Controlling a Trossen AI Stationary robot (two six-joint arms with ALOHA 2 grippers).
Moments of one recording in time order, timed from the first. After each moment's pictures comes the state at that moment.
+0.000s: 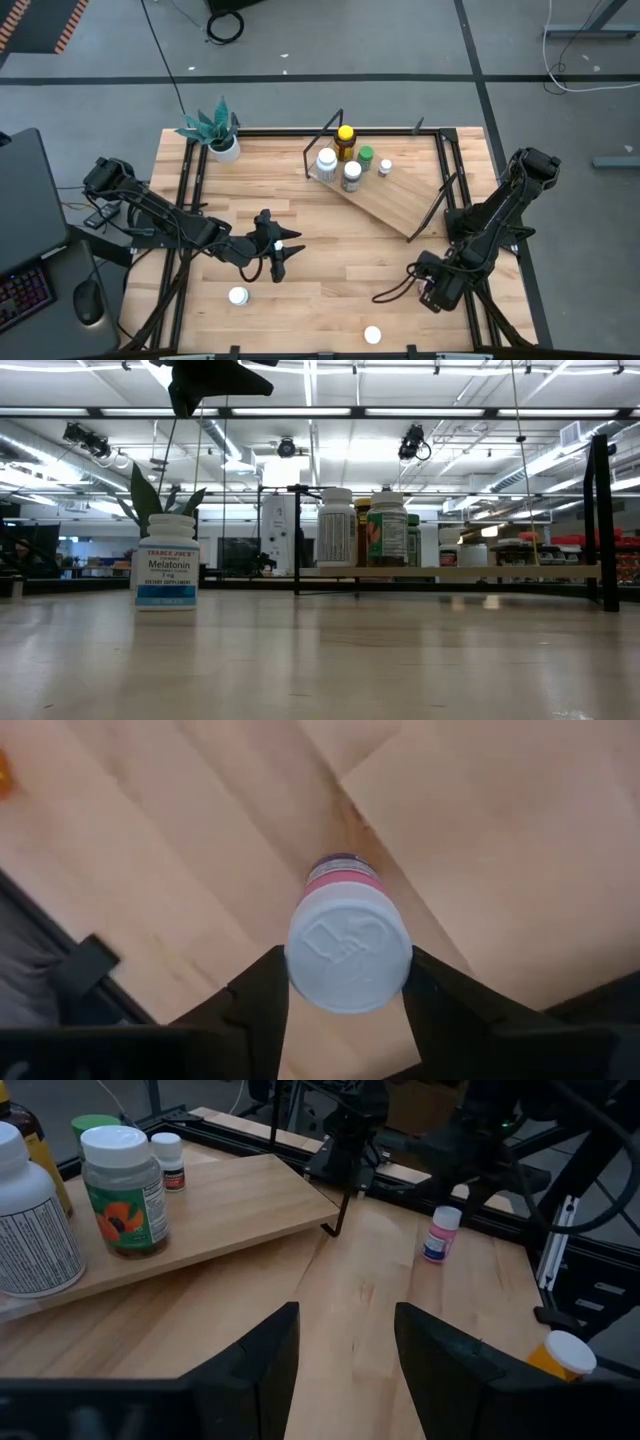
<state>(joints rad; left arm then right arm) -0.48 1.34 0.81 0.13 -0.67 -0.49 0.90 1.36 0.84 -0.87 -0.02 1.60</state>
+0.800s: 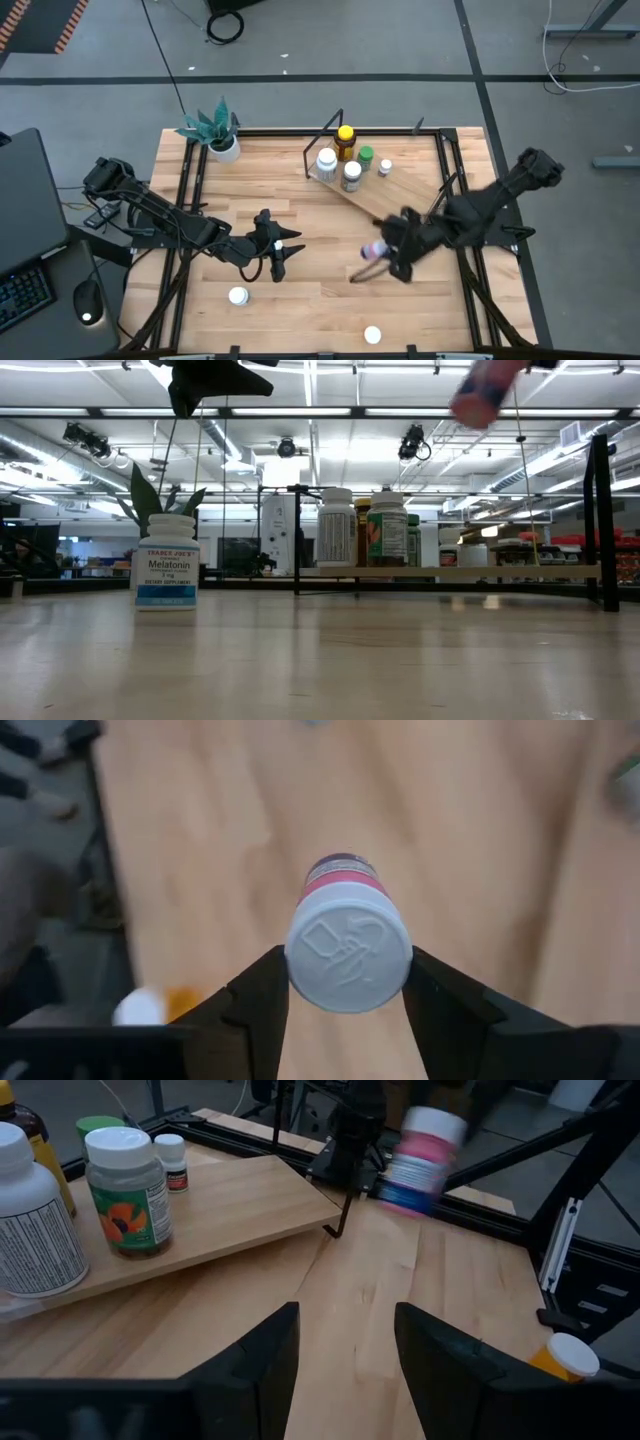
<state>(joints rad) -0.48 1.34 0.81 0.13 -0.68 -0.50 0.48 1.36 1.32 -1.01 0.25 0.80</state>
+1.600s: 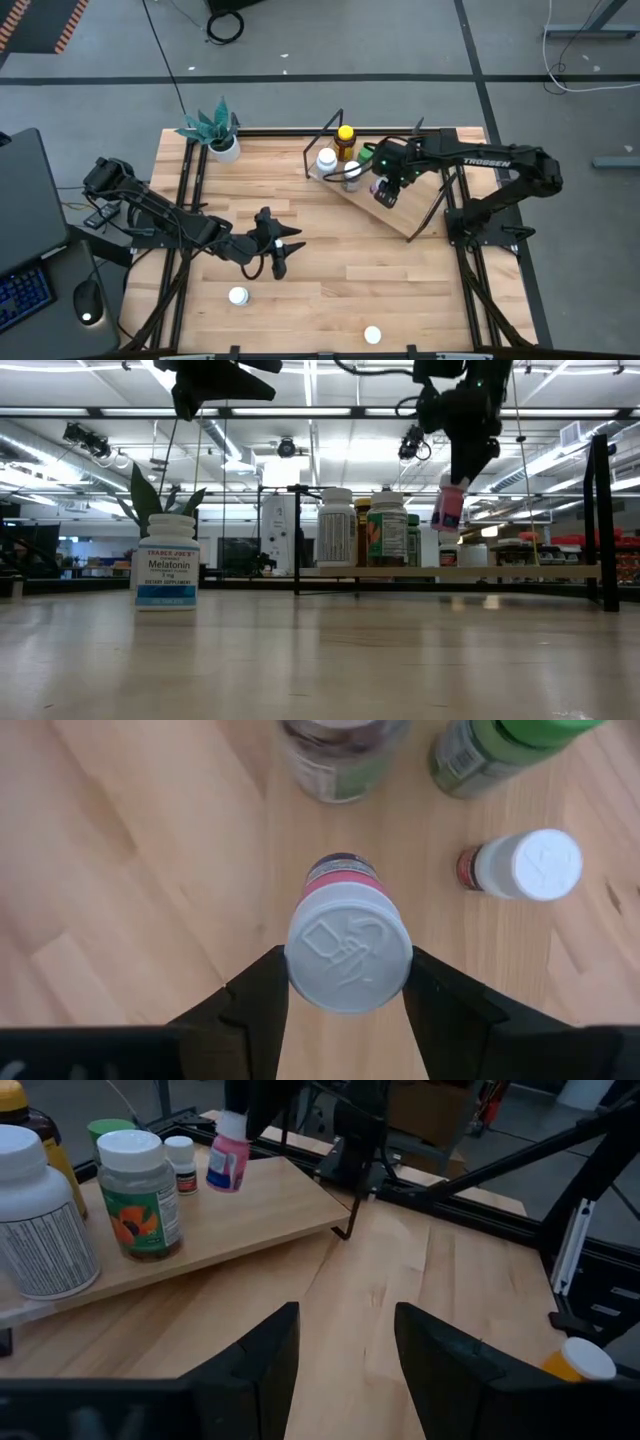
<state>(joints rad) -0.47 1.34 0.81 0.12 -0.68 -0.49 -0.24 1.36 1.20 -1.10 0.05 0.34</state>
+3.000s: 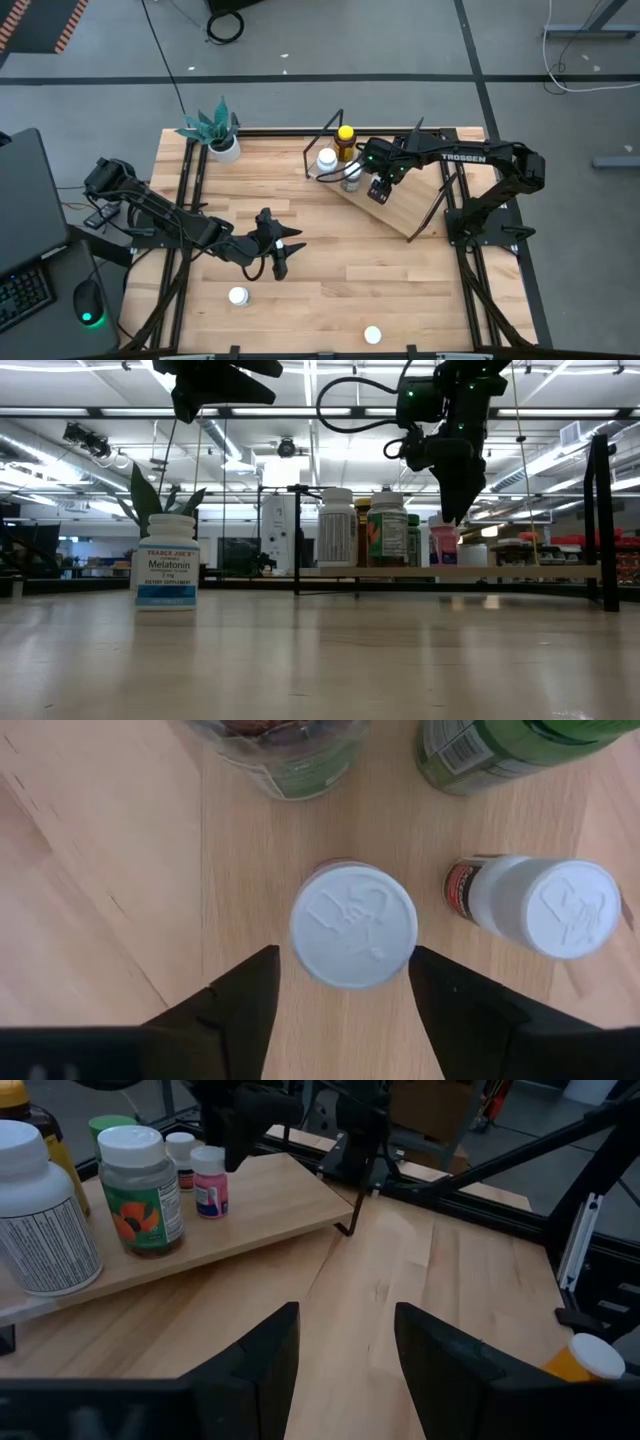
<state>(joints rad) -0.47 1.35 0.81 0.12 -0.69 -0.49 -0.34 1.49 1.16 -1.02 0.02 0.23</state>
